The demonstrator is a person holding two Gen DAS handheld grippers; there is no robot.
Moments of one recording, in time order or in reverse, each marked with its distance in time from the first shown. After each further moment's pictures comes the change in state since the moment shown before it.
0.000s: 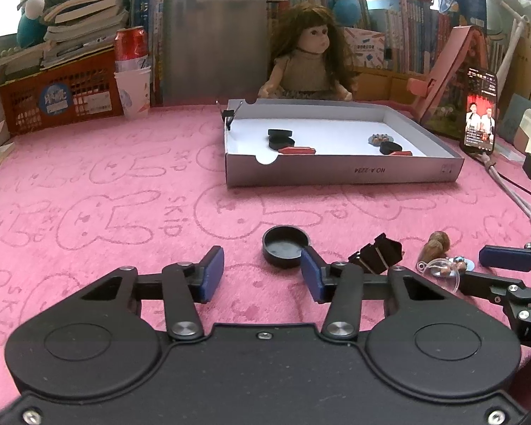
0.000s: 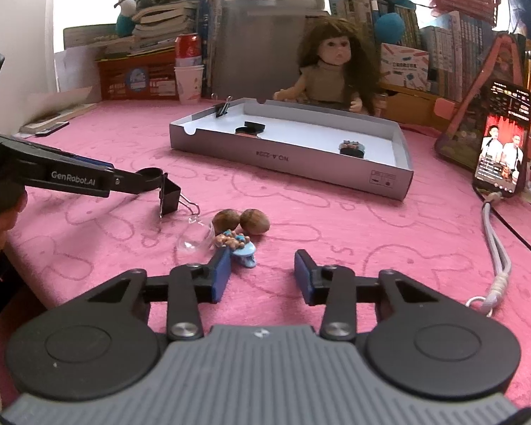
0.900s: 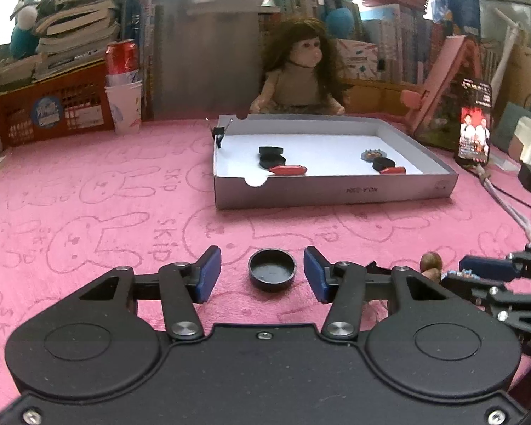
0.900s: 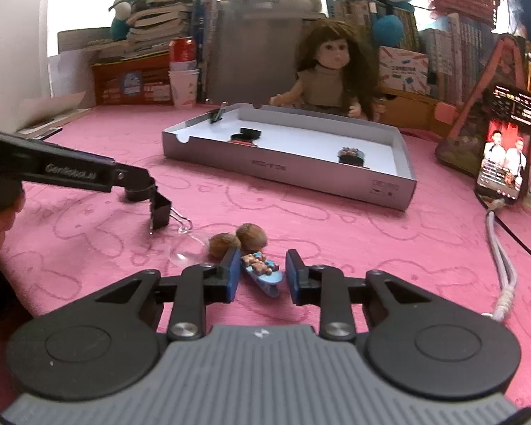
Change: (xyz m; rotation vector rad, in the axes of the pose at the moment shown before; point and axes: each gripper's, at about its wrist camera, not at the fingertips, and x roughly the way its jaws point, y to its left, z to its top) left arm 0.005 -0.005 0.012 0.013 -0.033 -0.021; right arm 0.014 -0.001 0.007 0.004 -0.013 -0.017
